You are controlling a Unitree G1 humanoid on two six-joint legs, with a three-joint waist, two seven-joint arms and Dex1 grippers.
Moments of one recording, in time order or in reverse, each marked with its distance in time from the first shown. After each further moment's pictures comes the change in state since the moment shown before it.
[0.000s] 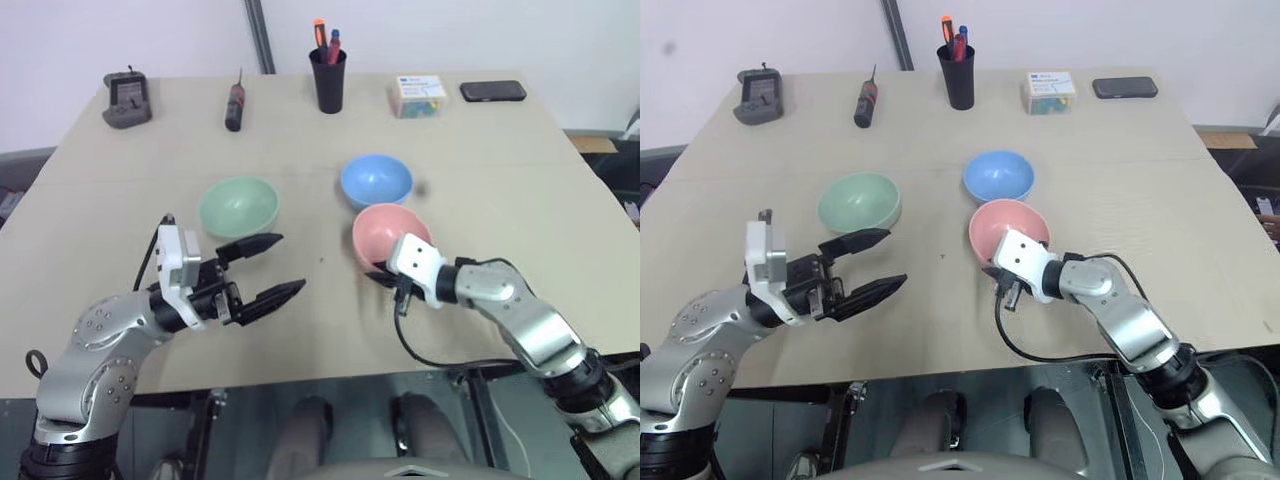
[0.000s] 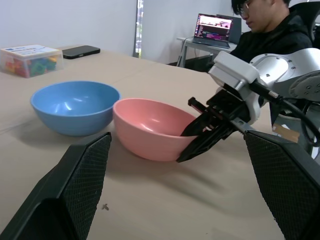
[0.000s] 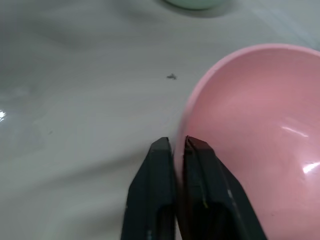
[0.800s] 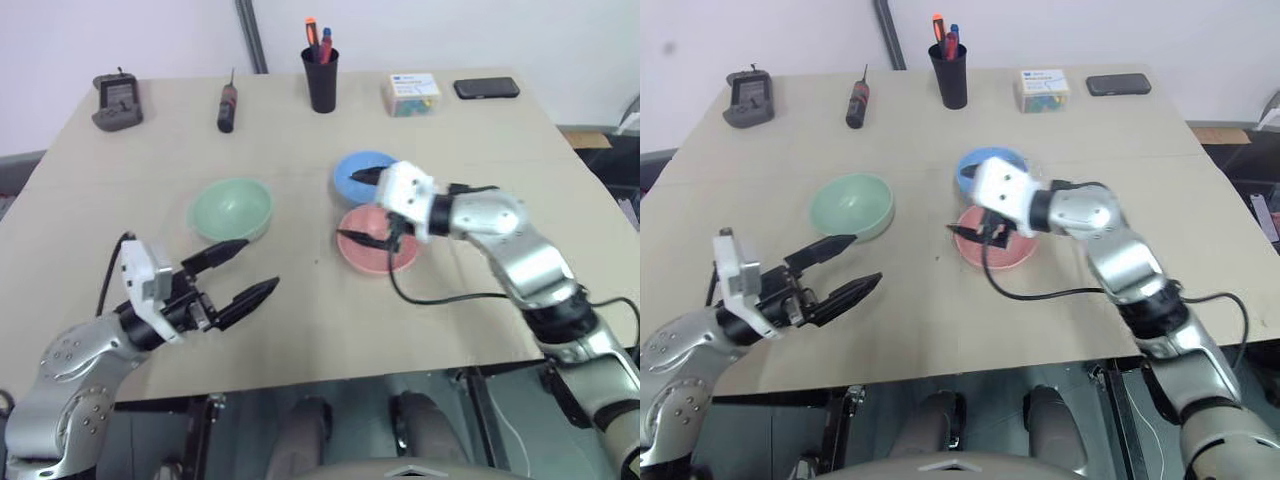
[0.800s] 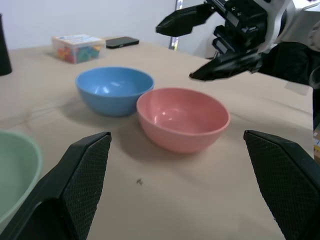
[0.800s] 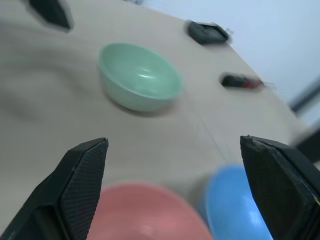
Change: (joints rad) left arm 0.212 -0.009 0.180 -0.035 -0.003 -0.029 0.070; right arm -0.365 0.096 0.022 0.272 -0.087 -0.386 0.131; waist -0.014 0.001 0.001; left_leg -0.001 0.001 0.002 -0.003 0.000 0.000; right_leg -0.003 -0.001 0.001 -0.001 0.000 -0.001
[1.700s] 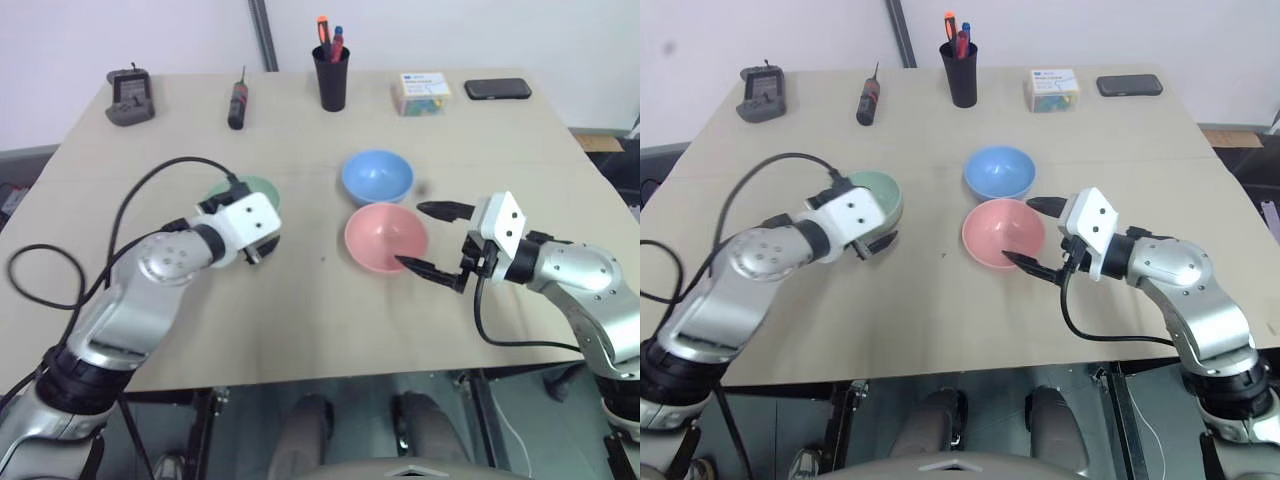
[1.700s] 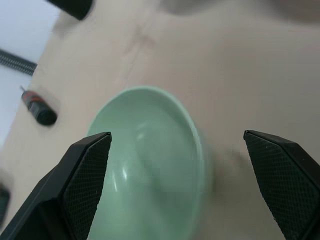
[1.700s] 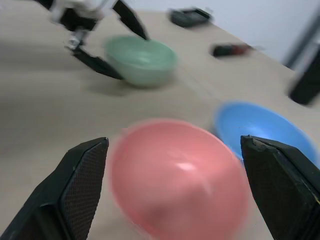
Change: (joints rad) left arm -0.678 0.266 -0.733 0.129 0.912 0.334 0.330; right arm 0.485 -0.267 -0.432 -0.507 0.340 0.339 -0.070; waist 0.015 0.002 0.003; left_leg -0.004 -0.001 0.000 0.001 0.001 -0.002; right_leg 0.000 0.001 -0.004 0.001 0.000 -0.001
